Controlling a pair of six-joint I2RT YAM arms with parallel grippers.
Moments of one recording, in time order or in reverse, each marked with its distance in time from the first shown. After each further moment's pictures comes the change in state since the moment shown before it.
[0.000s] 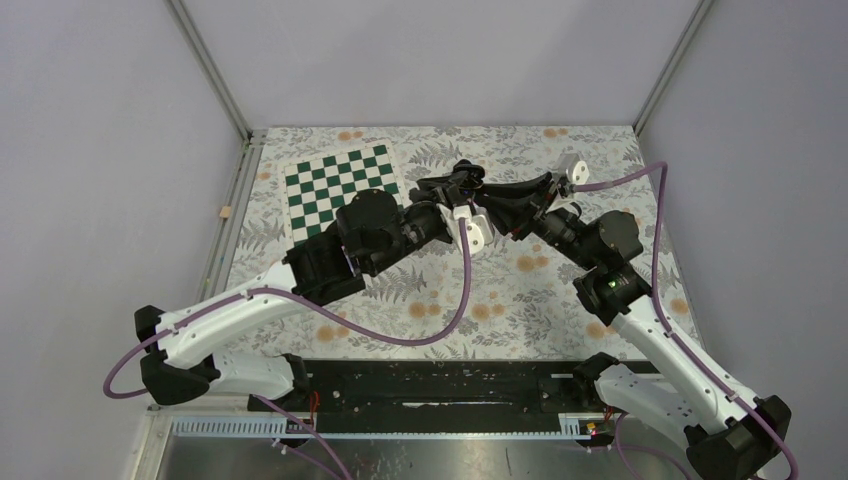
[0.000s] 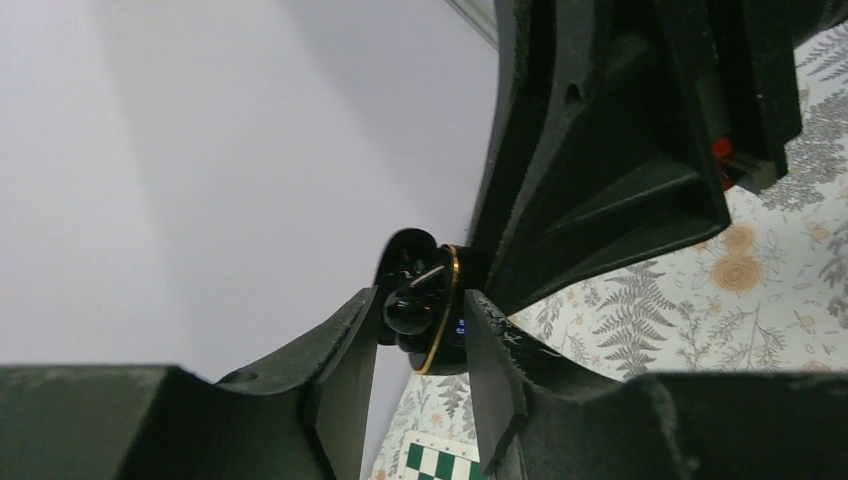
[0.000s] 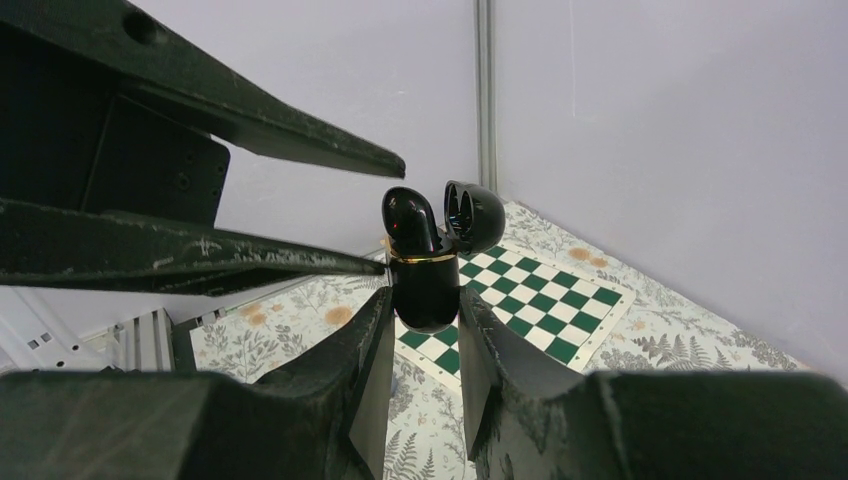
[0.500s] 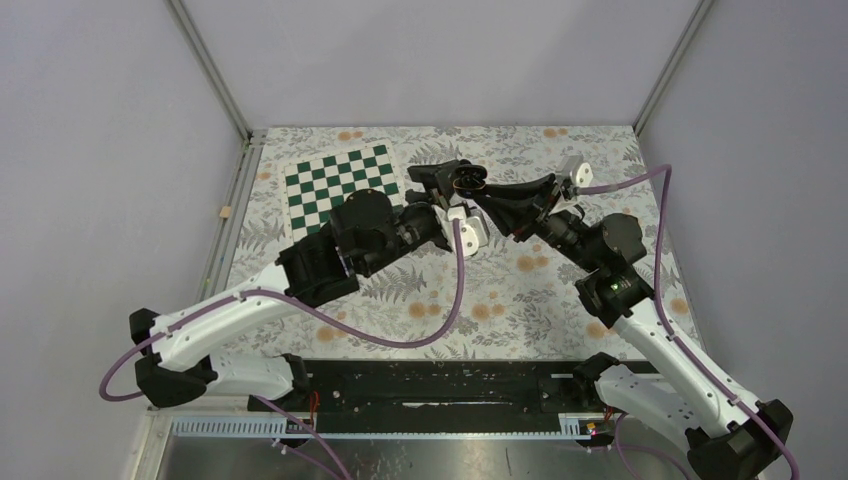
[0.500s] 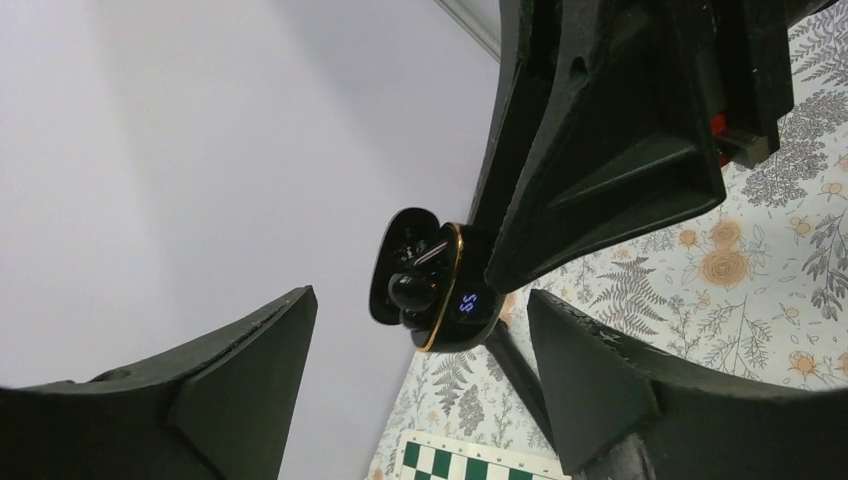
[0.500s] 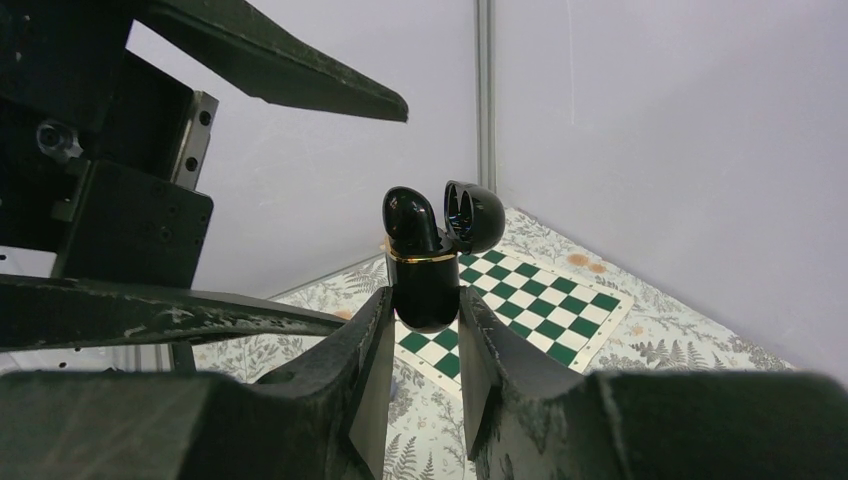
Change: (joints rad) left arm 0.005 -0.011 0.007 -0.036 0.024 -0.018; right arm 0.000 -0.018 -0.005 0.003 0.002 -0.001
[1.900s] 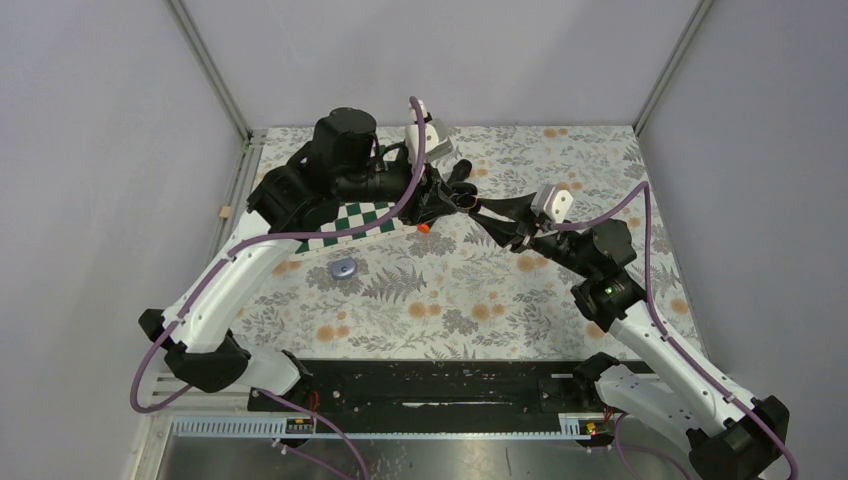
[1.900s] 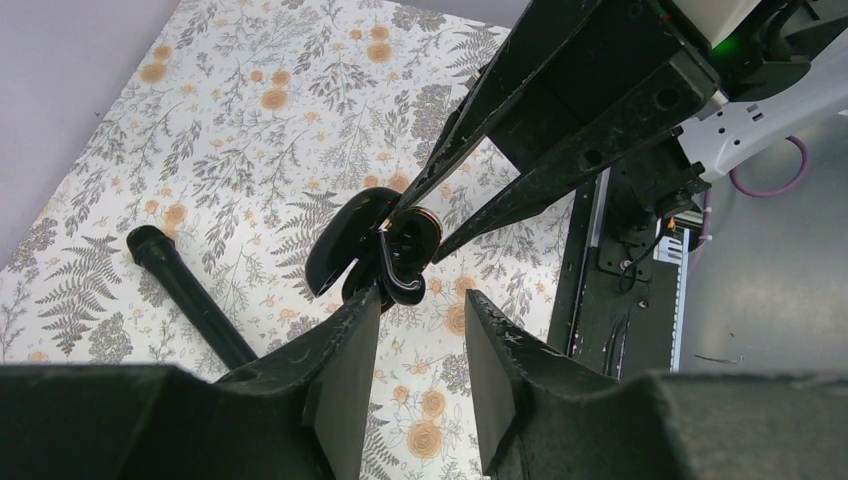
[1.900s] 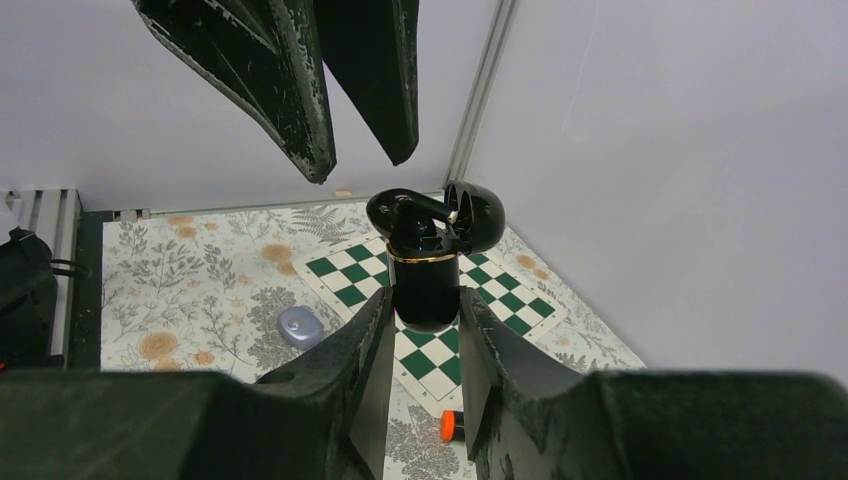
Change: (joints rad) left arm 0.355 0.185 0.465 -0.637 0.669 -0.653; right arm 0.012 -0.007 -0.071 0.007 -0.114 -0.333
